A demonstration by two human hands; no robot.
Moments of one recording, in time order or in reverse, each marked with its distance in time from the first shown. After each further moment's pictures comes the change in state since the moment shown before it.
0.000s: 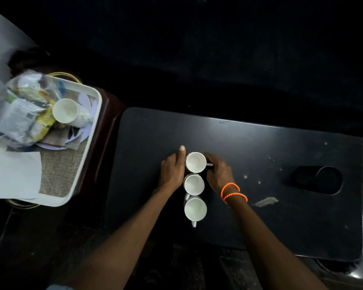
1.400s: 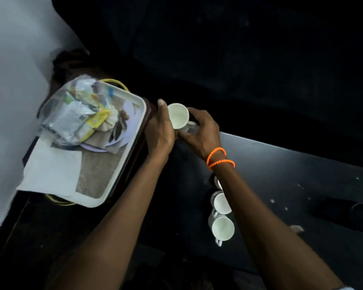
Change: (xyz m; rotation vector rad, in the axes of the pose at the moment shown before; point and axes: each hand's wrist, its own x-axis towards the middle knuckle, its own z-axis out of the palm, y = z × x) left_hand 0.057 0.075 -0.167 -0.485 0.349 -0.079; right_hand 0.062 -0.217 0.039 0.128 0.105 -0.476
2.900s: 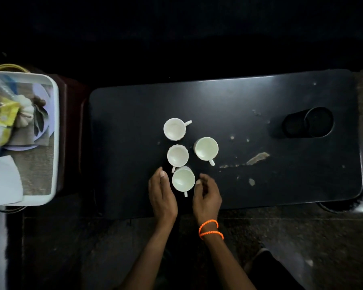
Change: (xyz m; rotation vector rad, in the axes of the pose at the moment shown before) left_hand -0.216 -0.218 0.044 0.383 -0.109 -0.038; right_hand -0.313 0.136 -0.014 0.268 0.511 0.823
